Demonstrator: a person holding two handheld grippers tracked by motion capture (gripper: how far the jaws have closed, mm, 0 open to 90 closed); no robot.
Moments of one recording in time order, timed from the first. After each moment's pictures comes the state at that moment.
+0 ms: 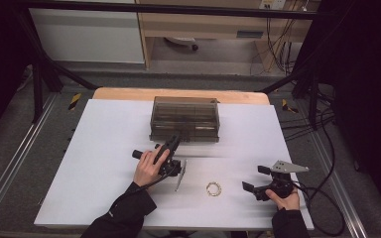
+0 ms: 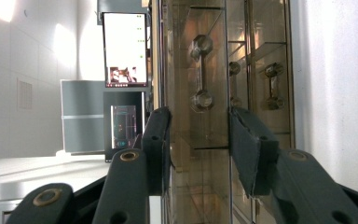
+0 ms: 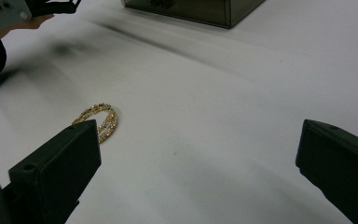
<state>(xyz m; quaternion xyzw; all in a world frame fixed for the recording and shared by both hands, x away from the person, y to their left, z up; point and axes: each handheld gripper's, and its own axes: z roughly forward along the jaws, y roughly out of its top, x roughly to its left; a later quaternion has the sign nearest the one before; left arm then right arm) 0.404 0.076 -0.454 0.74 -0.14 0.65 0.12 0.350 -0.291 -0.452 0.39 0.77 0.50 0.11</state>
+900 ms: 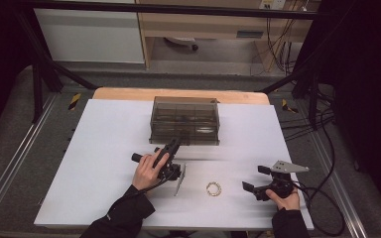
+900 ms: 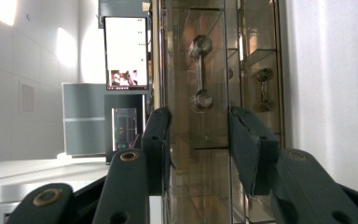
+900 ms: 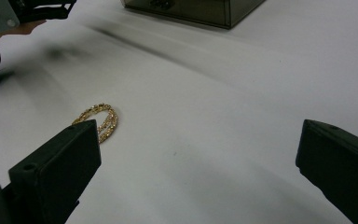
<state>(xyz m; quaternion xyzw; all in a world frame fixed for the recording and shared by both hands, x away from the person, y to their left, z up) 0.392 0.078 -0.455 0.74 -0.14 0.65 0.12 0.350 -0.291 -0.452 0.39 0.77 0.50 0.11</state>
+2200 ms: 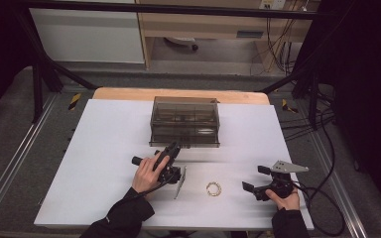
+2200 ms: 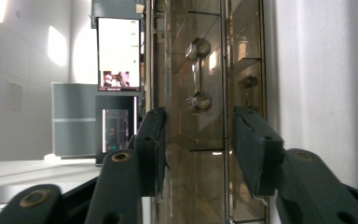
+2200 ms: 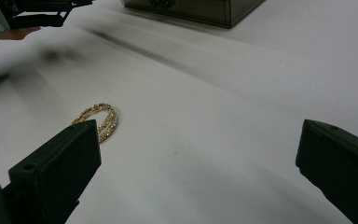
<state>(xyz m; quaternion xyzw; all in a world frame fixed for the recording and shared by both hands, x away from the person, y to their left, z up) 0.385 0.077 -0.456 0.75 -0.13 0.63 0.13 0.350 -0.291 -0.452 0.39 0.77 0.49 0.11</state>
